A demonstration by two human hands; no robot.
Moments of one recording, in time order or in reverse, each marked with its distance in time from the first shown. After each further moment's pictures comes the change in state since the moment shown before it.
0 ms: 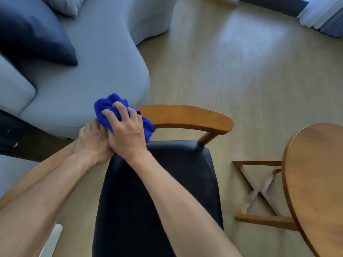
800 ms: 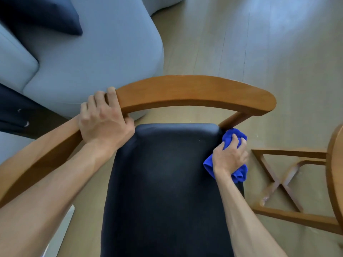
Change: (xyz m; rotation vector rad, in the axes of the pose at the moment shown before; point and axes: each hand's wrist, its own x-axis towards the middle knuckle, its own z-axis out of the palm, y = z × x) left_hand -0.004 0.009 0.032 0.017 0.432 -0.047; right_hand -0.141 0.207 0.010 -0.316 0.149 1.021
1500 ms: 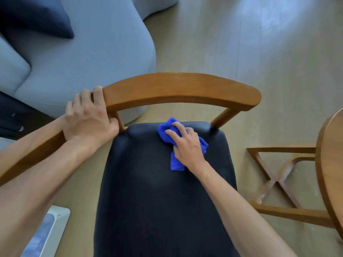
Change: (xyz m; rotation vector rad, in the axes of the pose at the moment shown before) left_hand -0.001 -0.007 -0.002 0.033 0.051 0.056; right_hand -0.025 -0.042 -0.001 -0.106 -0.327 -1.000
